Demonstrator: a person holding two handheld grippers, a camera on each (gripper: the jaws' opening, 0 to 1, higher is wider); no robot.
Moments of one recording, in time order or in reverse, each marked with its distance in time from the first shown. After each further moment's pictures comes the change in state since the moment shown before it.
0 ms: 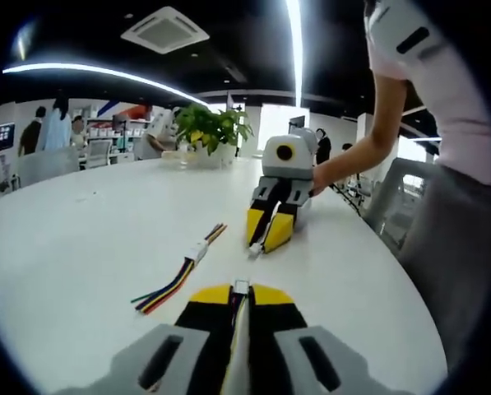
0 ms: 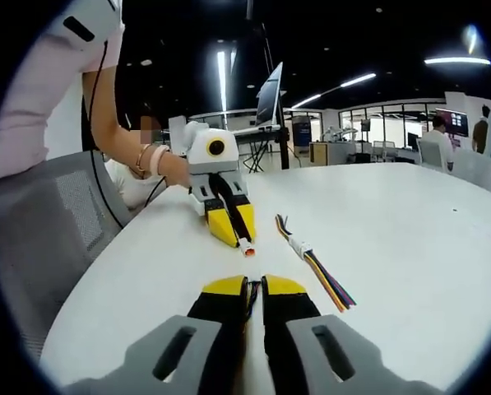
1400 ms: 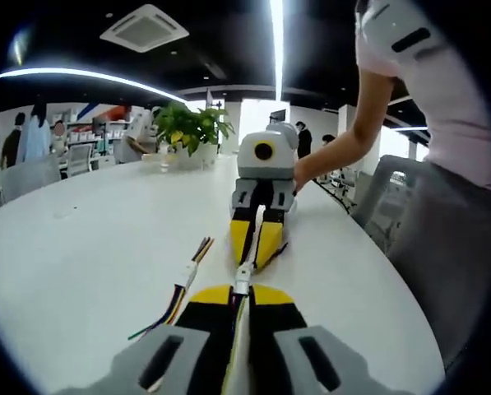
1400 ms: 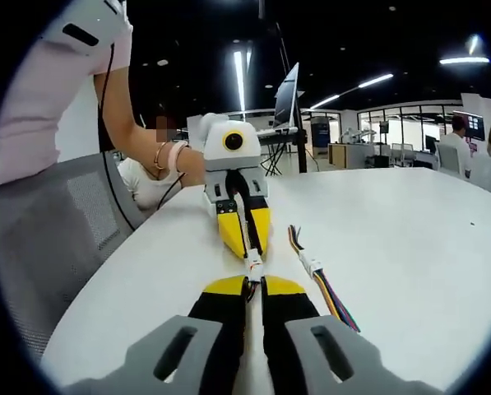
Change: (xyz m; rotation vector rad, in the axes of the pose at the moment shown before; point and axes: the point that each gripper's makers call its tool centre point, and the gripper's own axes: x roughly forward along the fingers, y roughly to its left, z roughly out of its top) left arm 0.017 -0.011 0.021 0.070 0.037 -0.101; right arm 0.010 0.007 0.014 -0.026 0.008 0.109
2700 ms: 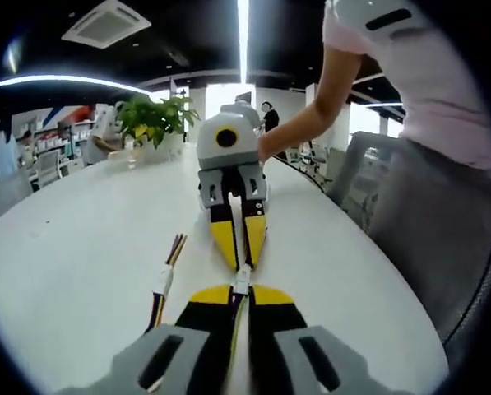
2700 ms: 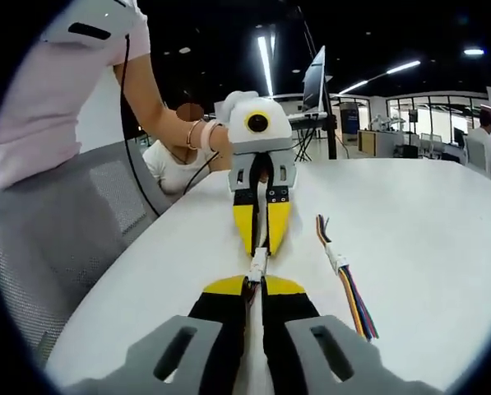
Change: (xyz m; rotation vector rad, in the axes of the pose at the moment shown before) left arm 0.000 -0.009 -0.009 0.094 0.074 -0.147; right arm 0.002 0.021 -0.003 -0.007 0.071 0.157
